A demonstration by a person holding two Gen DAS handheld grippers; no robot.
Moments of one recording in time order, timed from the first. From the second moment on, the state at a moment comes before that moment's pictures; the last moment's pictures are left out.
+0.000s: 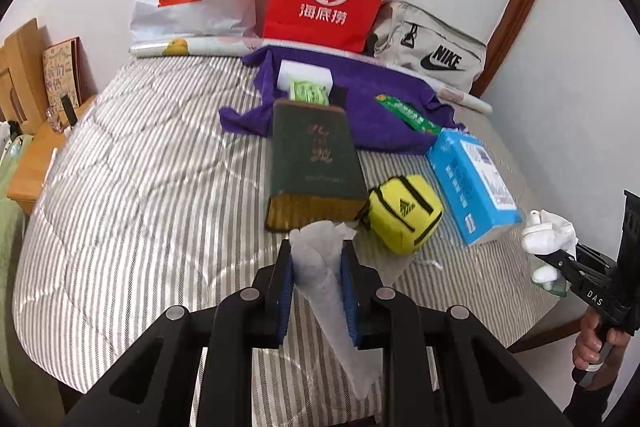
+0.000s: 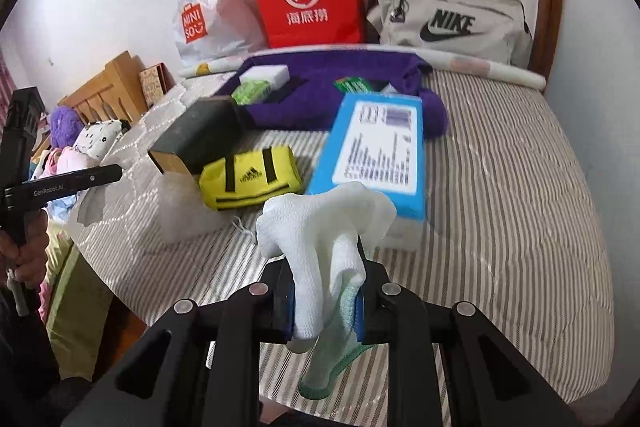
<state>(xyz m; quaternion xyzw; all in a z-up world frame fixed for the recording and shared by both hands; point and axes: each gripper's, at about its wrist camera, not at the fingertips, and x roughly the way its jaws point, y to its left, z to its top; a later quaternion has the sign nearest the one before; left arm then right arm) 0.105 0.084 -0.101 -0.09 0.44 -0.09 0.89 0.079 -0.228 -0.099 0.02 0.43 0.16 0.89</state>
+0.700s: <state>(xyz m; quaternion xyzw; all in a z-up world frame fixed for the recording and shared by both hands) 0.158 0.073 -0.062 -0.08 0.43 -0.11 0.89 0.140 -0.223 -0.061 0.03 0.40 0.17 0.90</state>
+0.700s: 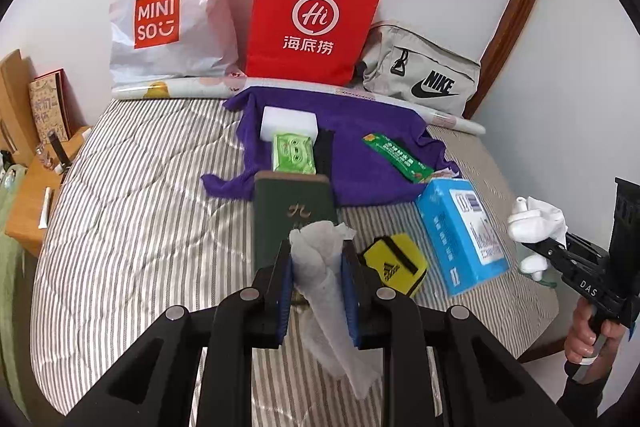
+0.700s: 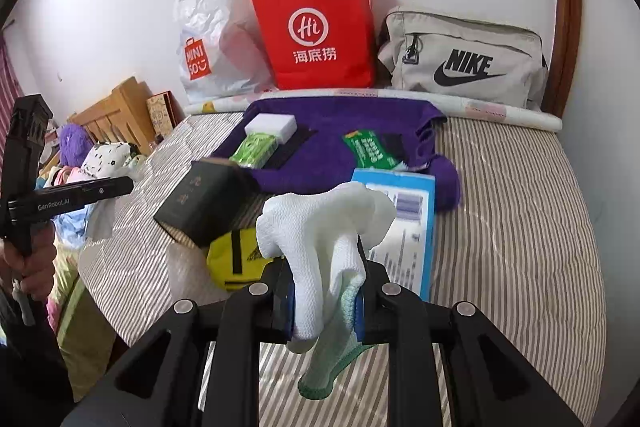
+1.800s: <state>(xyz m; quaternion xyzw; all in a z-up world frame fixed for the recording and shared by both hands) 0.286 0.055 -0.081 -0.09 0.46 -0.13 0.87 0.304 -0.223 -0.087 0.03 0.43 0.17 0.89</state>
